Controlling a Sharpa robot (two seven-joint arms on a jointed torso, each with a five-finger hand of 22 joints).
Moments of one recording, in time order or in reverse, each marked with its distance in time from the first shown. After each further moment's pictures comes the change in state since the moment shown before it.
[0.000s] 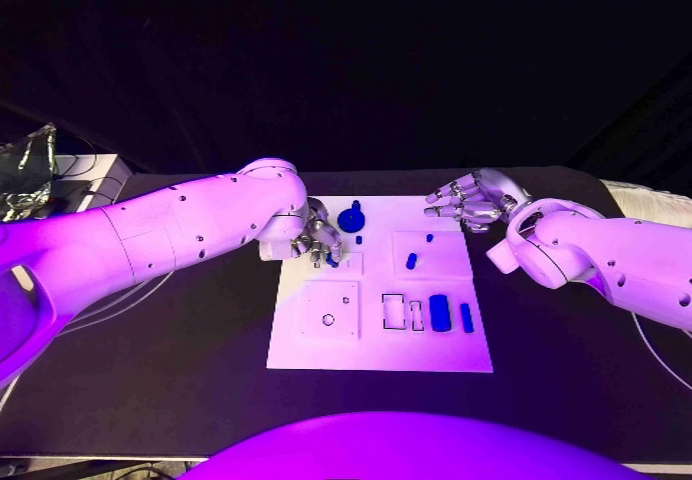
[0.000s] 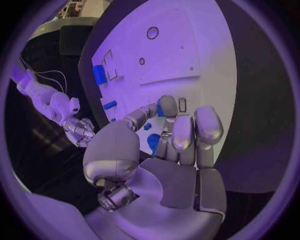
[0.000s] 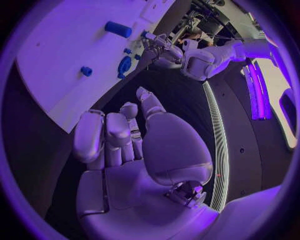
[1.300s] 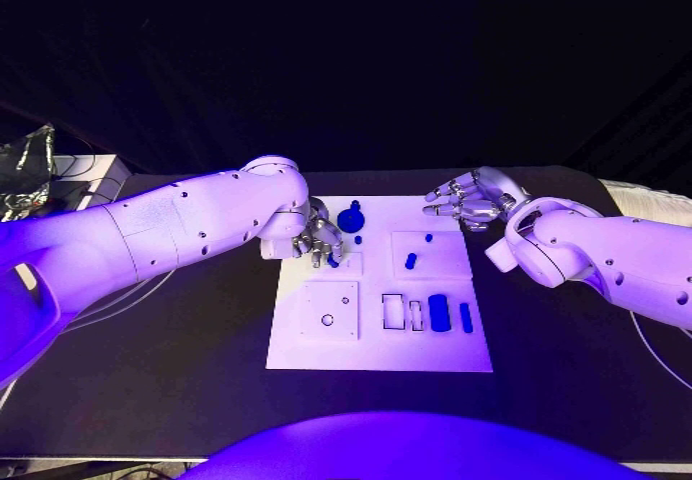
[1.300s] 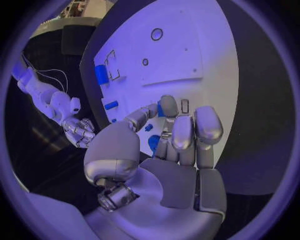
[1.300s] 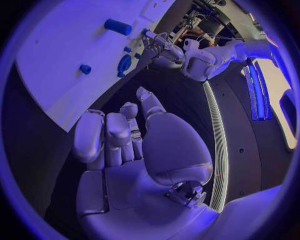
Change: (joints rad) left arm 0.007 0.016 0.000 -0.014 0.031 0.016 -0.014; left_hand -0.022 0.022 -0.022 -0.022 0.015 -0.004 0.002 -0.008 0.002 0.000 0.000 0.000 0.000 0.002 0.002 0.000 0.005 0.000 0.000 0.000 0.000 0.000; right arm 0.002 0.002 0.000 0.000 0.000 -0.008 -0.001; right_hand 0.000 0.000 0.000 0.000 -0.004 0.002 0.002 0.000 0.000 0.002 0.002 0.000 0.000 0.000 0.000 0.000 0.000 0.000 0.000 0.000 0.000 0.000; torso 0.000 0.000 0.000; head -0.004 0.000
